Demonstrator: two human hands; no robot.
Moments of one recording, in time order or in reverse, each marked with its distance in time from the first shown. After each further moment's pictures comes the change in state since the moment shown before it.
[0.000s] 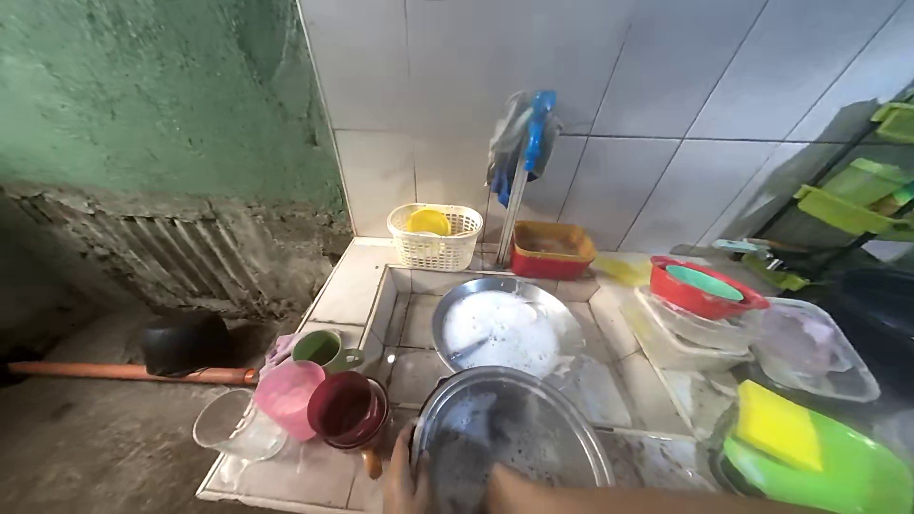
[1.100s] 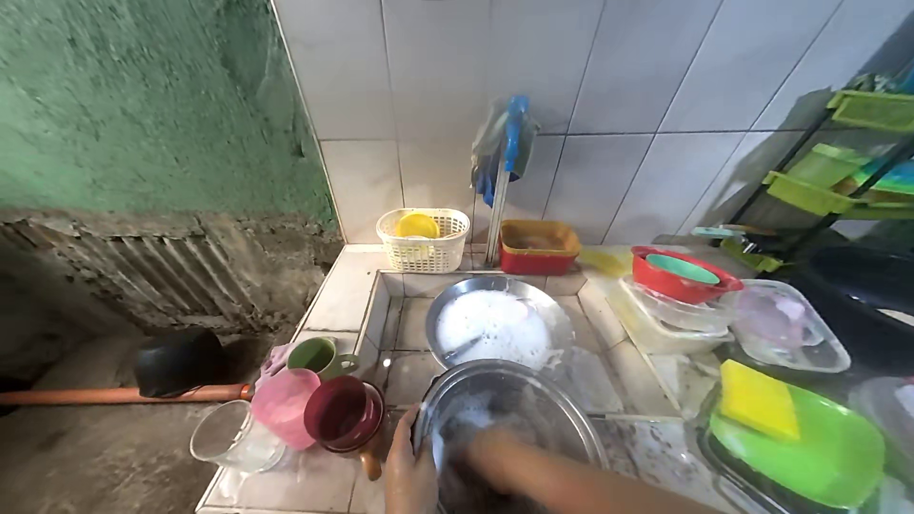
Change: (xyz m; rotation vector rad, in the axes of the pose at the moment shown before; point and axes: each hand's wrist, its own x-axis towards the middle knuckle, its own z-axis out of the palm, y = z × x) left_hand 0.020 0.012 0.003 -0.009 -0.059 -0.100; right_hand 0.008 0.021 -0.017 0.394 0.281 0.209
